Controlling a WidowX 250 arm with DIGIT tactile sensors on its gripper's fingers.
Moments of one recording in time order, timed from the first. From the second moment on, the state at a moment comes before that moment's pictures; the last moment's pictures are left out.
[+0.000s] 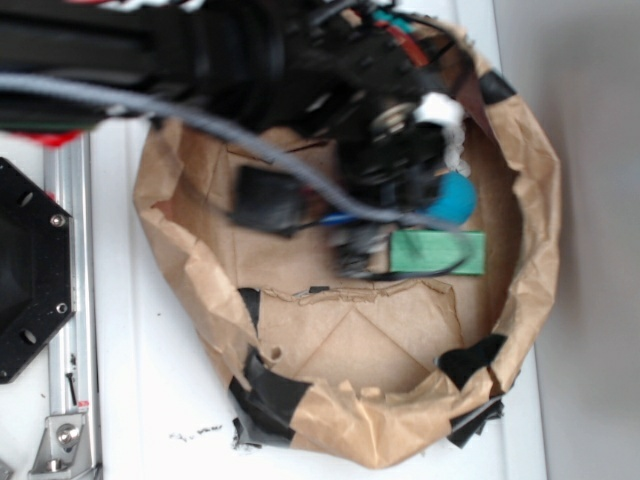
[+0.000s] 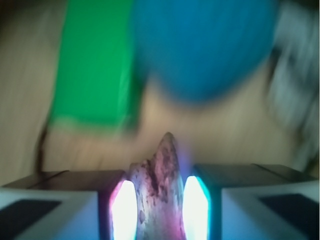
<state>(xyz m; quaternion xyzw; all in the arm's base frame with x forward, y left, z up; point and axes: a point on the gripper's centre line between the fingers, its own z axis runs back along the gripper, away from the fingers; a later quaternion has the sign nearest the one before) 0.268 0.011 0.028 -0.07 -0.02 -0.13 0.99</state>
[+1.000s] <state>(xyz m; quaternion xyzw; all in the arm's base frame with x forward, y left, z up) 0.260 -0.025 0.130 0.03 0.01 0.02 1.00</state>
